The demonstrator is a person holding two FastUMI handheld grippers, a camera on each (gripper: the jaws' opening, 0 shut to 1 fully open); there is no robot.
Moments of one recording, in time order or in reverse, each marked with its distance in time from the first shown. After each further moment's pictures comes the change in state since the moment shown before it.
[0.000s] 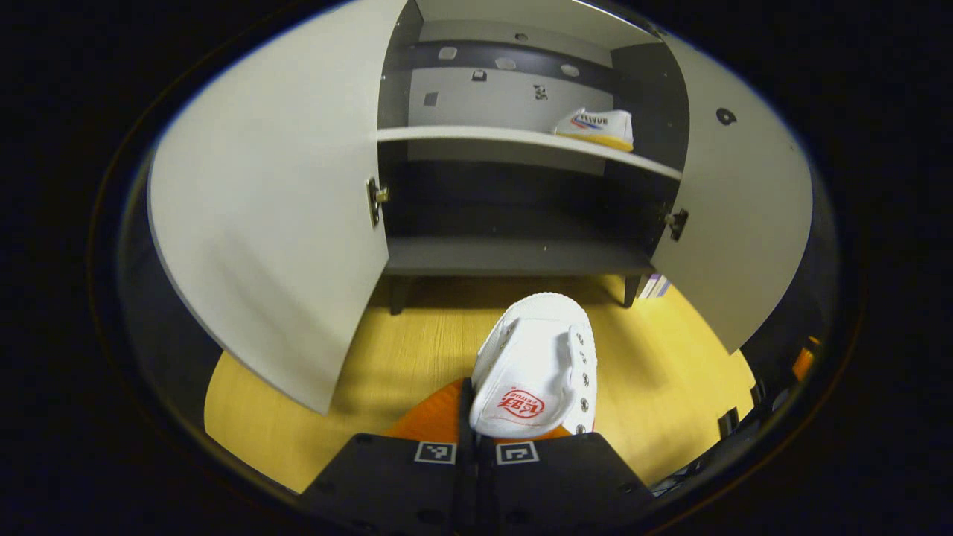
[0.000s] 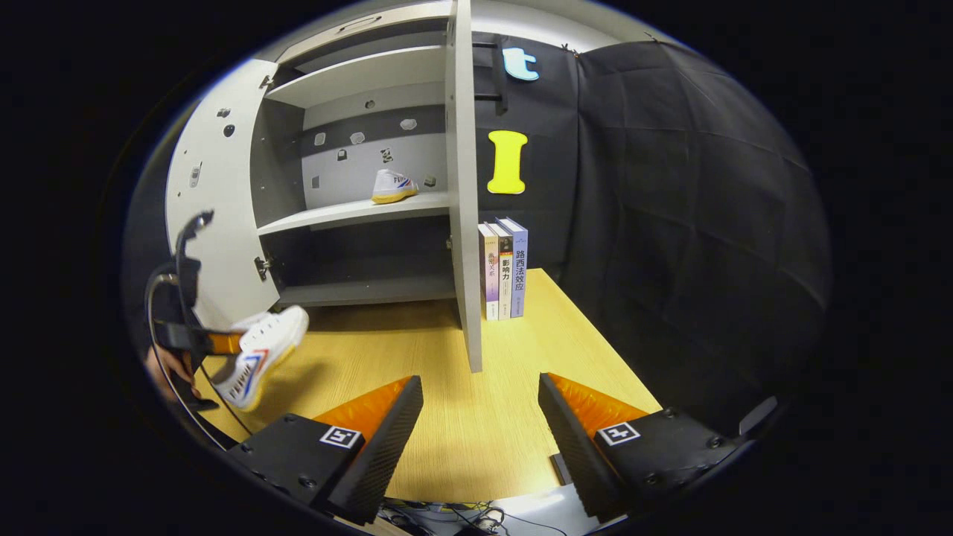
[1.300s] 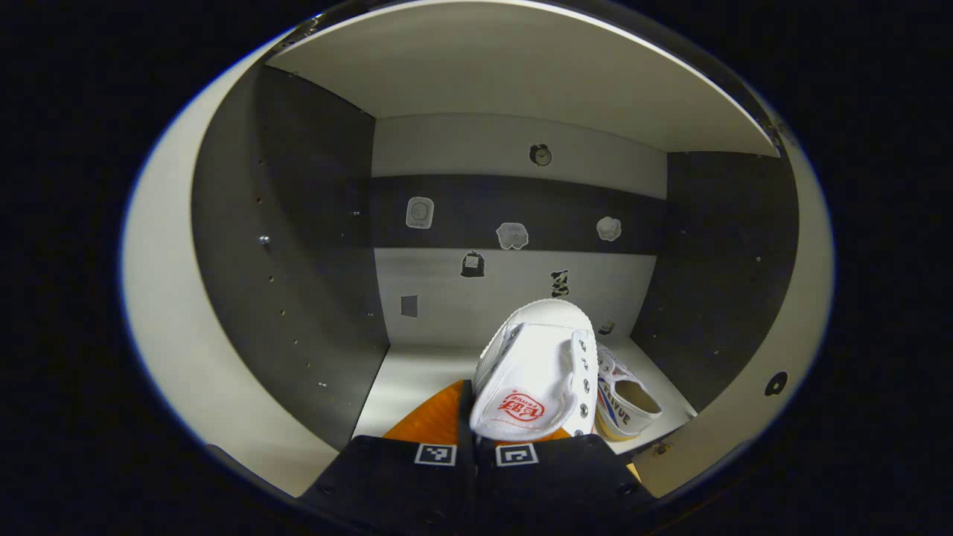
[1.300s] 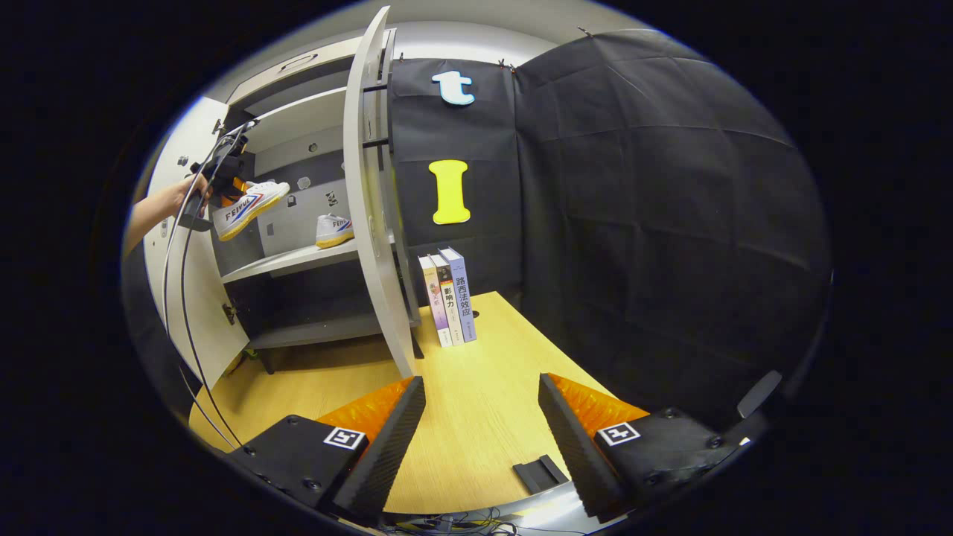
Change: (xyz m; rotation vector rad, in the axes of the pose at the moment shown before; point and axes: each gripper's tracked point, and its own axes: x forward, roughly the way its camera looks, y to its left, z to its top) left arm 0.079 0.000 0.398 0.016 -0.190 0.066; right arm -0.022 -0.085 0.014 0.136 -0.139 -0.142
